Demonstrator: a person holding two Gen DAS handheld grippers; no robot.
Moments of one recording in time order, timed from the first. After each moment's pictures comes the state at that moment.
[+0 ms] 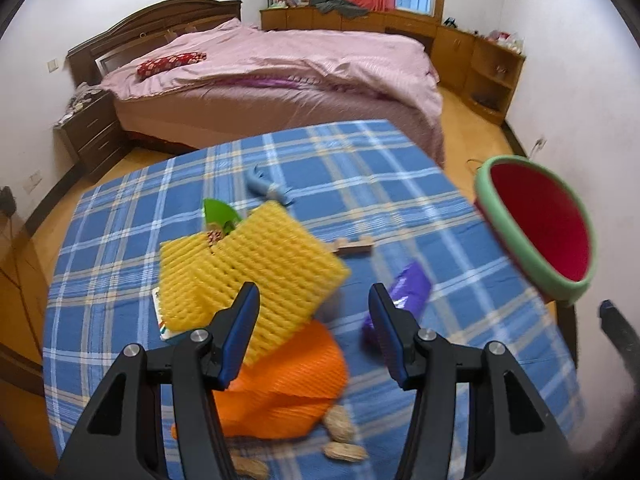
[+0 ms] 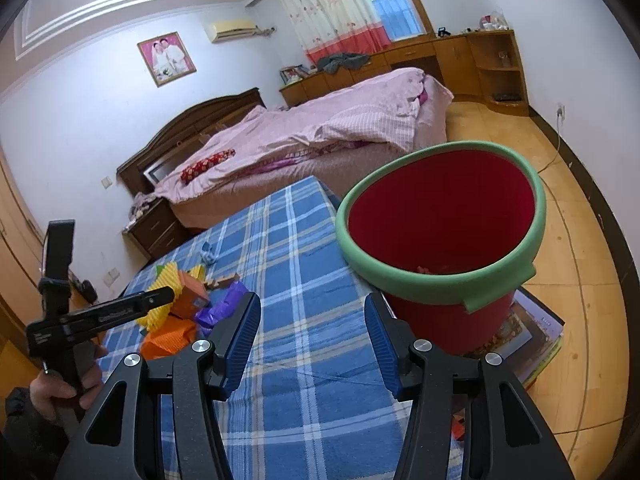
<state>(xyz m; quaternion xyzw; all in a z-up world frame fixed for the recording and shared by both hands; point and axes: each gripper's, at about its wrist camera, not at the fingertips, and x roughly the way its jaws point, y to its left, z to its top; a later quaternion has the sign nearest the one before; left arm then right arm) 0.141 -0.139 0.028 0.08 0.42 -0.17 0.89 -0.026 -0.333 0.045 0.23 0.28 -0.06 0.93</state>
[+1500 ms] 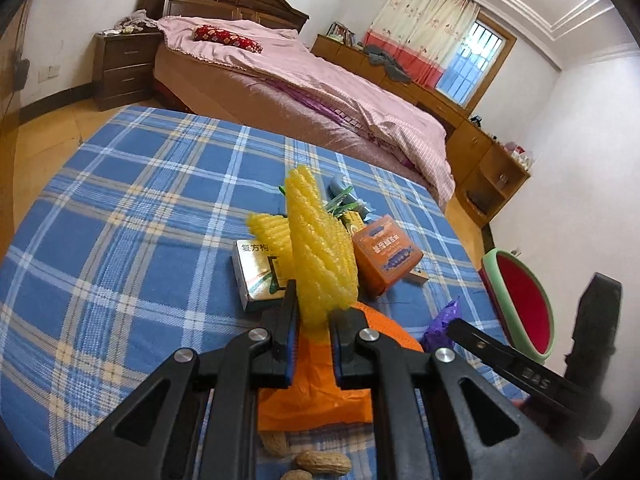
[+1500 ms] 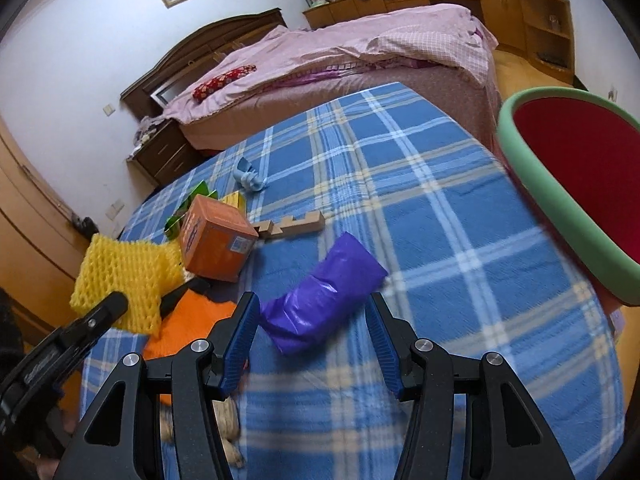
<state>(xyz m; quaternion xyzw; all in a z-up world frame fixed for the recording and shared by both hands) 0.138 -0.009 0.005 -0.16 0.38 -0.17 0.90 0.117 -0.233 -0.004 0.20 0.41 0.00 0.89</state>
